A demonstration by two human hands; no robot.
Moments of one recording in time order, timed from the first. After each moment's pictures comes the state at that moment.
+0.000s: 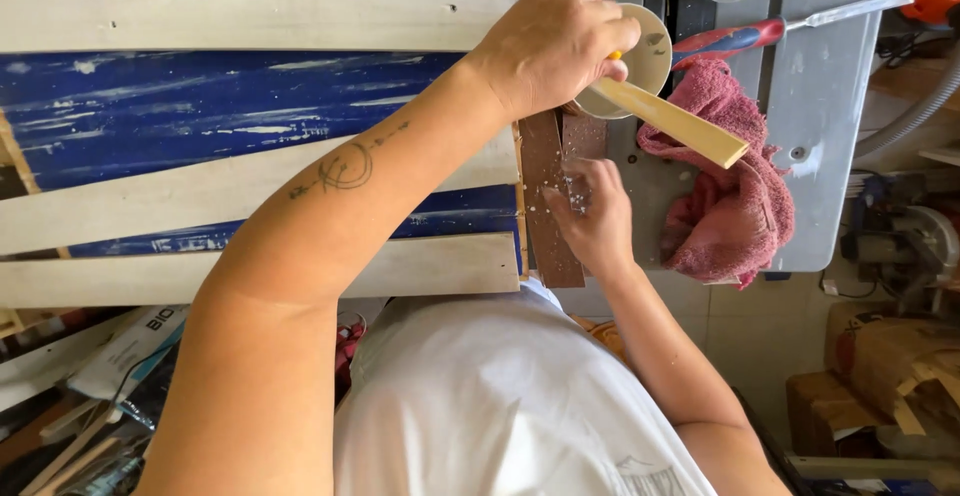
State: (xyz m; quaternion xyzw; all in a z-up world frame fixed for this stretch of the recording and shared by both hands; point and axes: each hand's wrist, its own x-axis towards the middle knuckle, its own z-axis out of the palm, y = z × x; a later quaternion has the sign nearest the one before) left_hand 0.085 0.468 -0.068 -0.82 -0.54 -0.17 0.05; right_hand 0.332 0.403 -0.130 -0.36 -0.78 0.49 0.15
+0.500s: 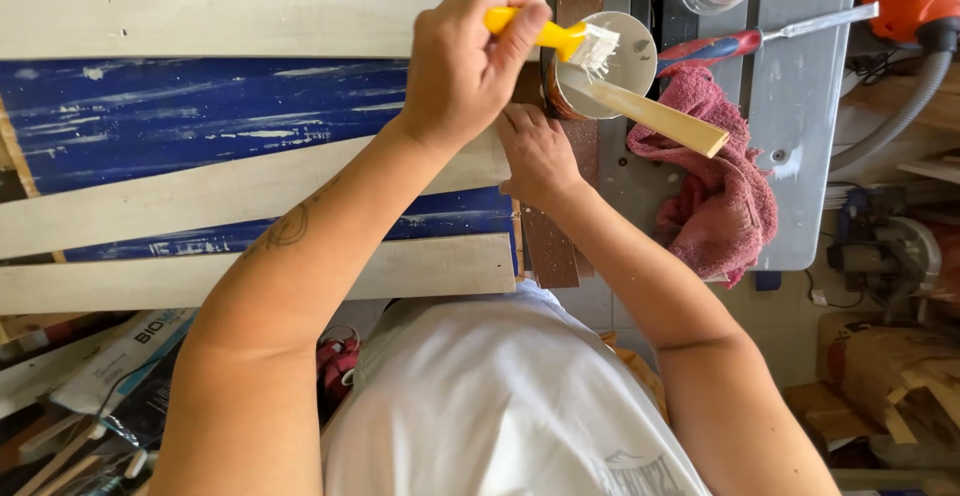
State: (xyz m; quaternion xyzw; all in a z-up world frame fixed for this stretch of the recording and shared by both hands) left_hand 0.085 0.398 0.012 -0.62 -0.63 -0.47 0.01; right_hand 0.233 0.427 -0.175 -0.16 -0.96 0.21 -0.06
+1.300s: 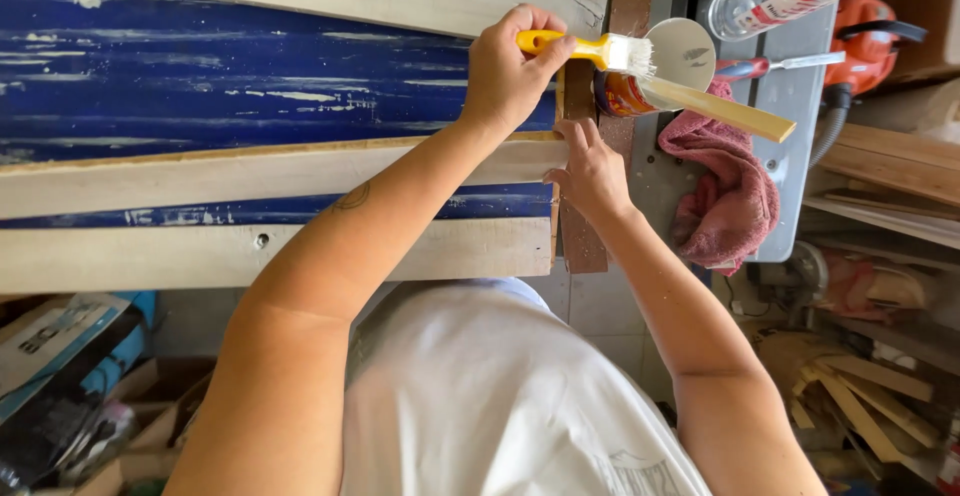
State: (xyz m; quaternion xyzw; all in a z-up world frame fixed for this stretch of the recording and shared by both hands) left_hand 0.056 0.319 -0.059 -0.36 -0.69 -0.61 -0.16; right_hand 0.260 0.381 -0.146 -0.20 -0.95 0.21 0.04
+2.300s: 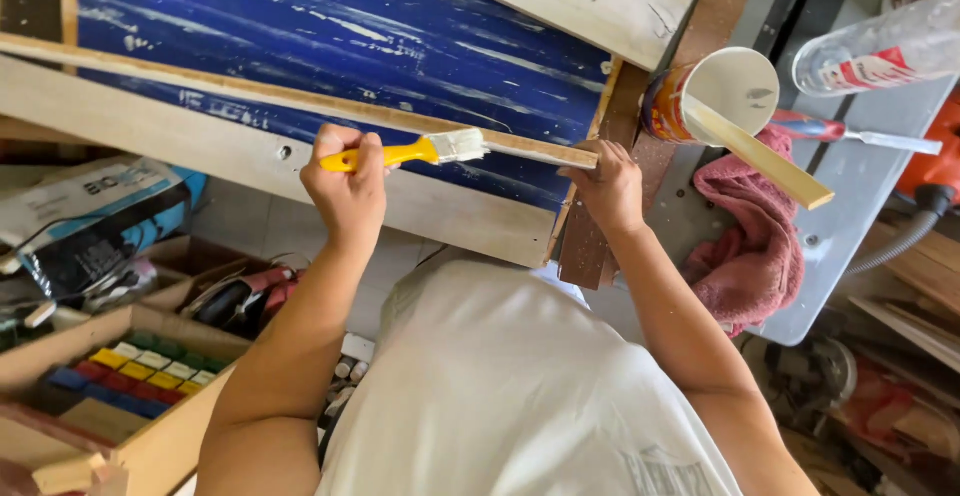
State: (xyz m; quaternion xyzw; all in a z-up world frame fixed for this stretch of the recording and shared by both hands) left_hand 0.115 0.101 -0.050 -0.10 -0.82 -0.55 0.12; right_hand 0.271 0.412 -0.211 -0.09 -0.89 0.40 0.21
